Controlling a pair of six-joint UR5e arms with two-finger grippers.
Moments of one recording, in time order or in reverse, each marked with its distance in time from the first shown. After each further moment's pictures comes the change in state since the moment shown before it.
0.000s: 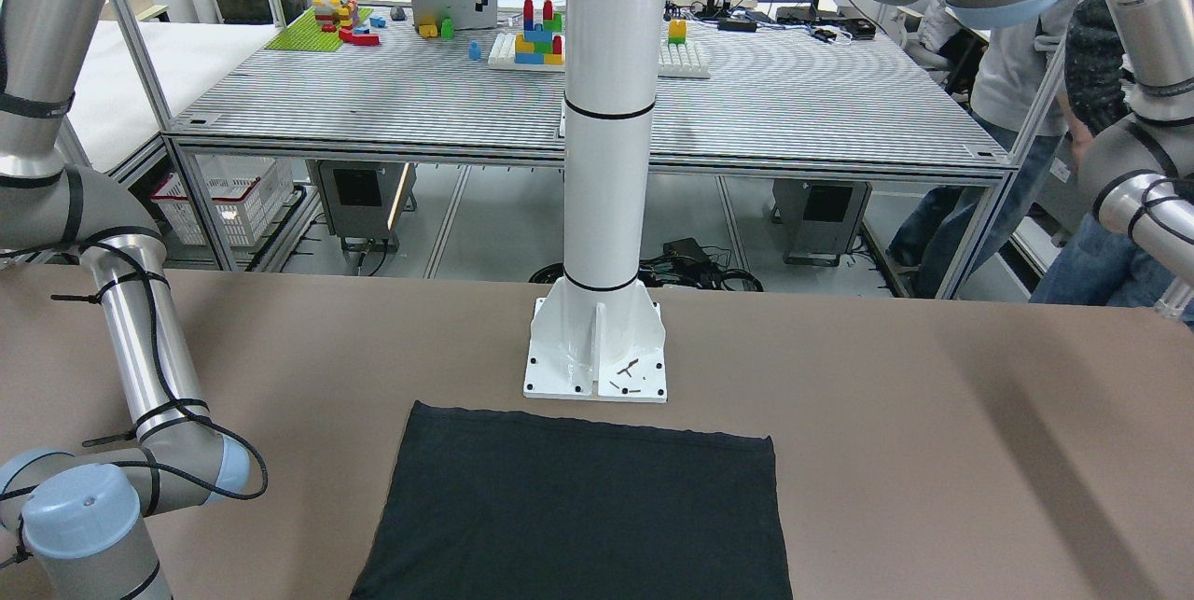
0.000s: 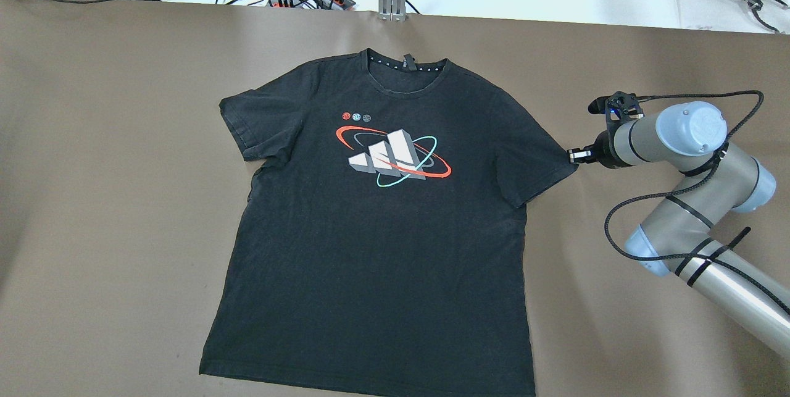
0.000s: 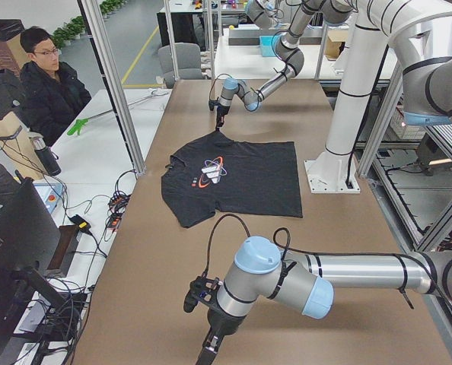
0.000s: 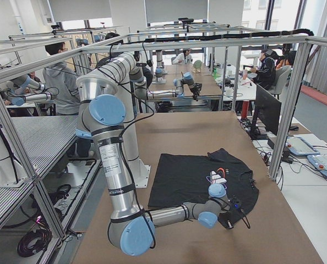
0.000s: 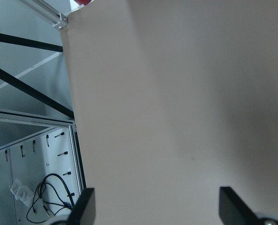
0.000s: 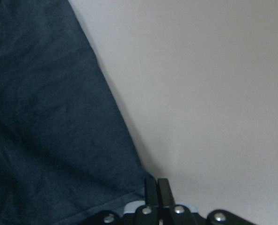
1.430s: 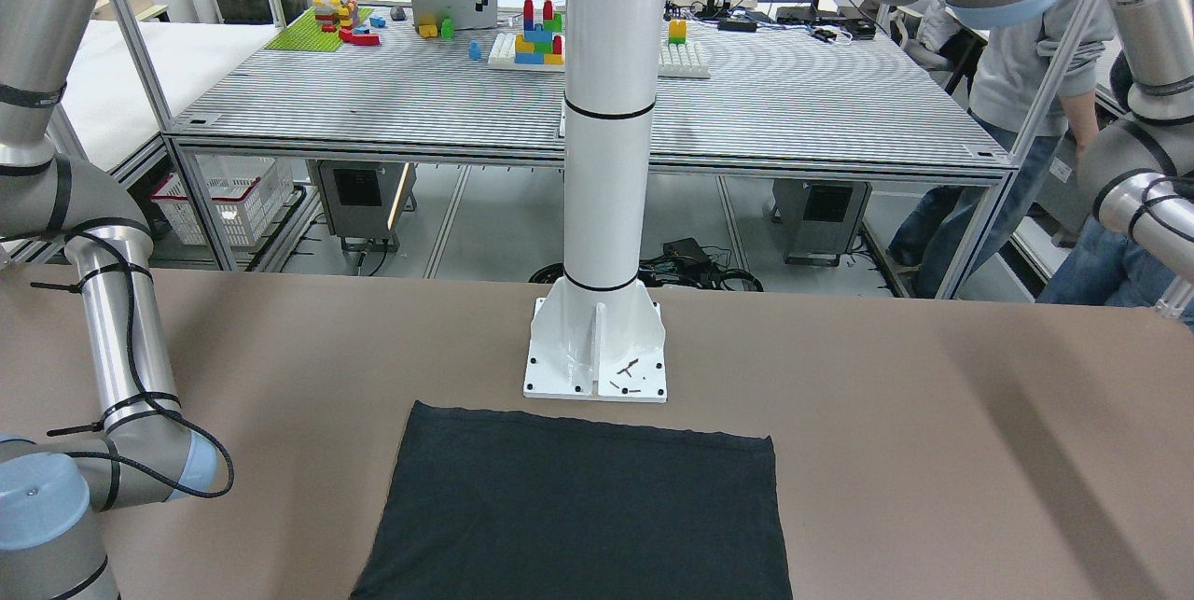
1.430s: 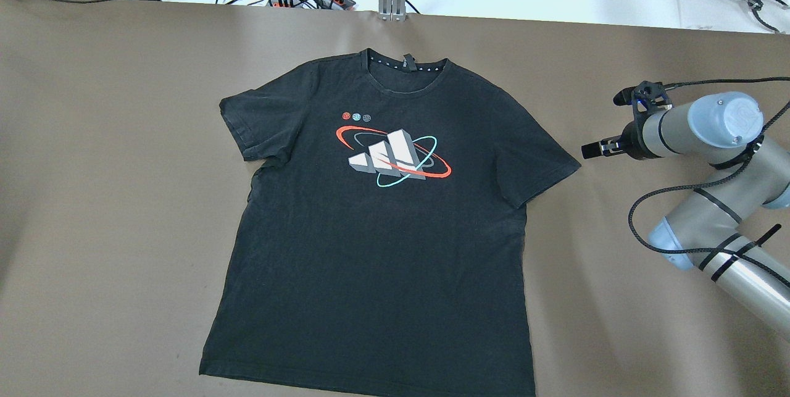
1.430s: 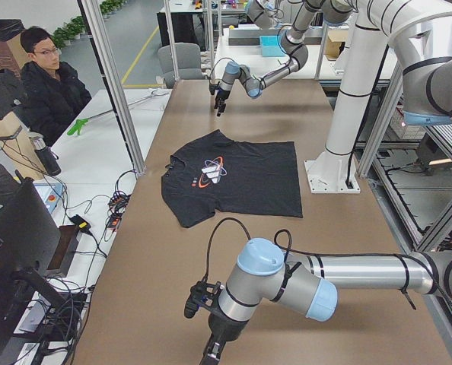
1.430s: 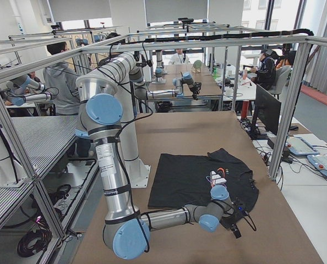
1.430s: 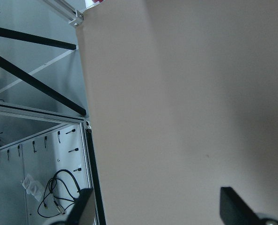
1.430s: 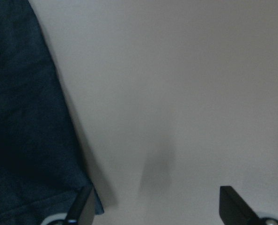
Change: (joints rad) left arm -0.015 0.005 0.001 0.000 0.036 0.003; right arm 0.058 -0.038 0.025 -0.016 0.000 -0.114
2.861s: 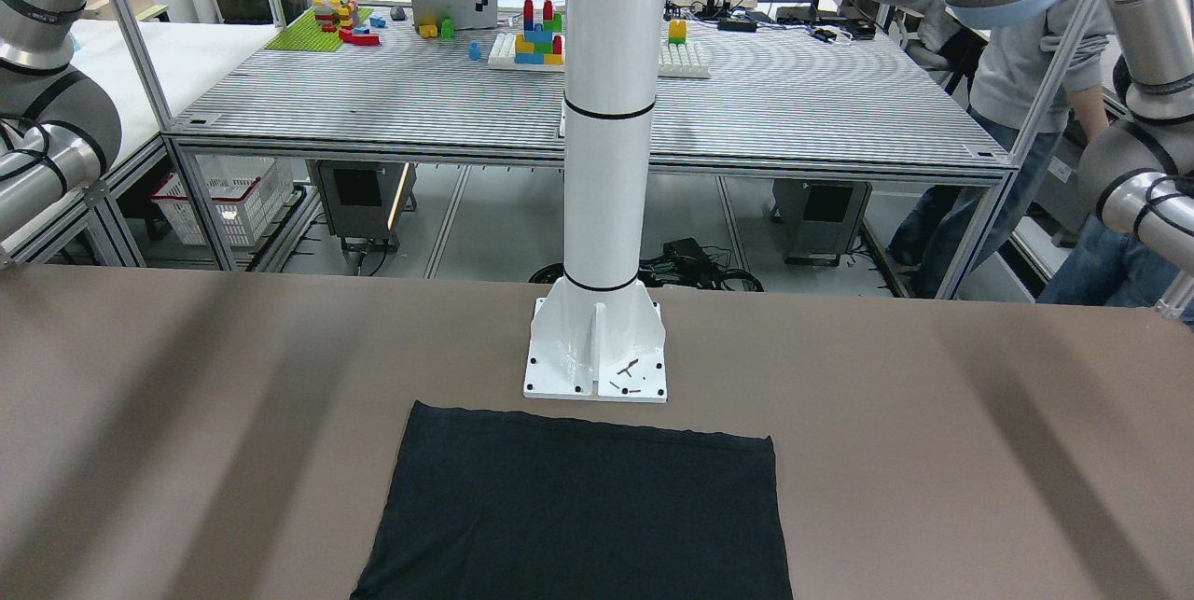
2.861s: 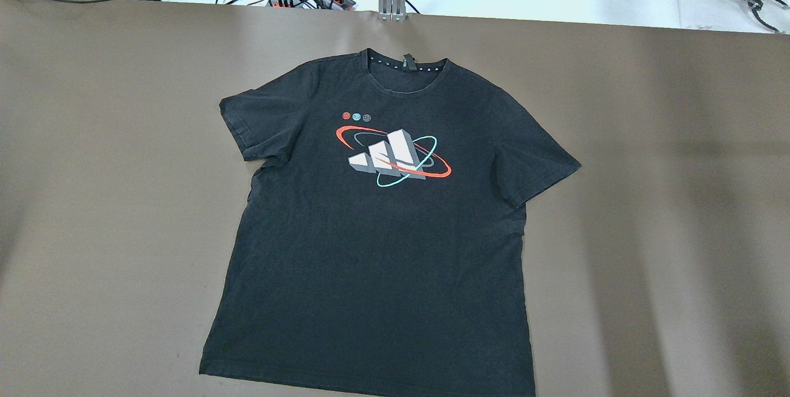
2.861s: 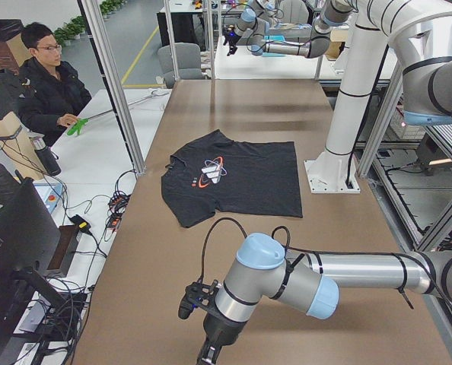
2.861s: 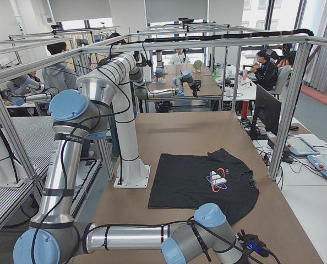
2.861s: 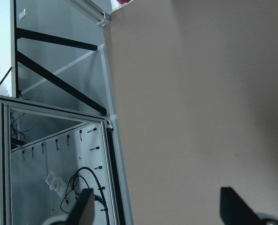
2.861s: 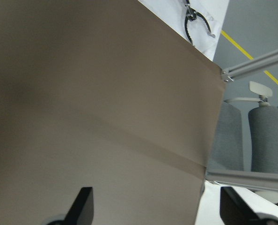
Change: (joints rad) left arm -0.037 -0.007 0.000 0.008 0.060 0.034; right arm 0.640 -0.350 0.288 -0.238 -0.006 -0.882
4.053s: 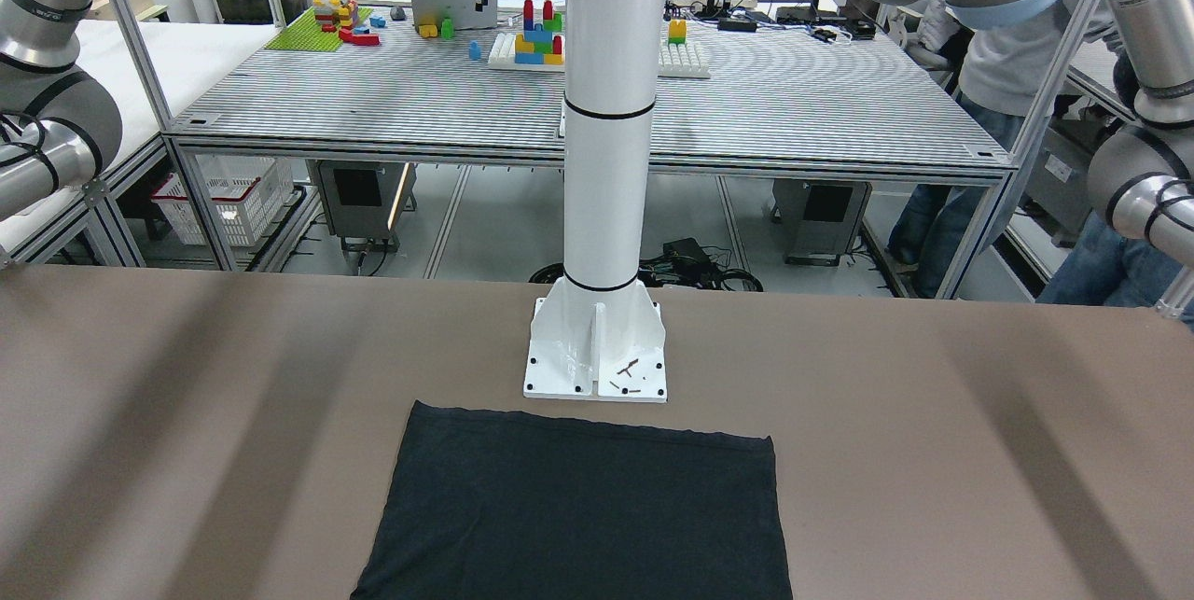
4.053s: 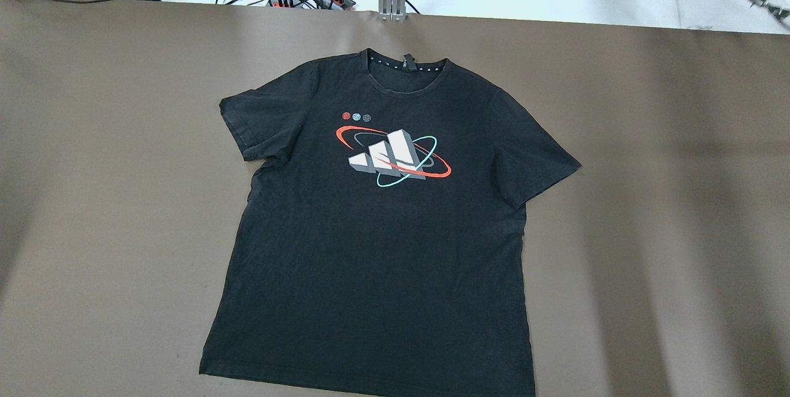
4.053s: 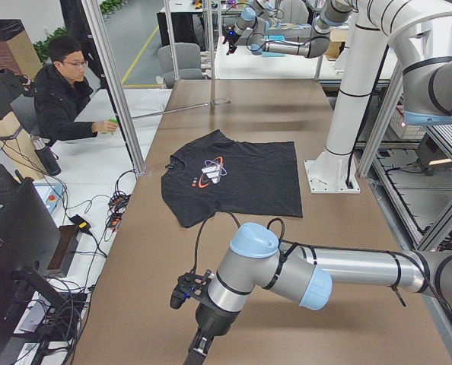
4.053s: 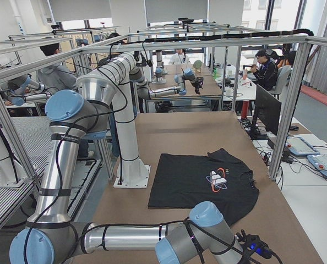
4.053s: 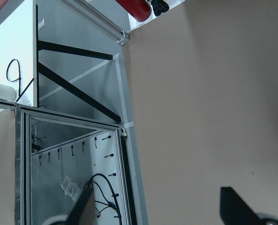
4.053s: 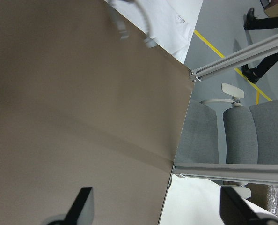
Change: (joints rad) left arm -0.017 -0.051 -0.014 0.037 0.044 0.000; right arm 0.096 0.001 0.012 -0.011 -0.008 -0.077
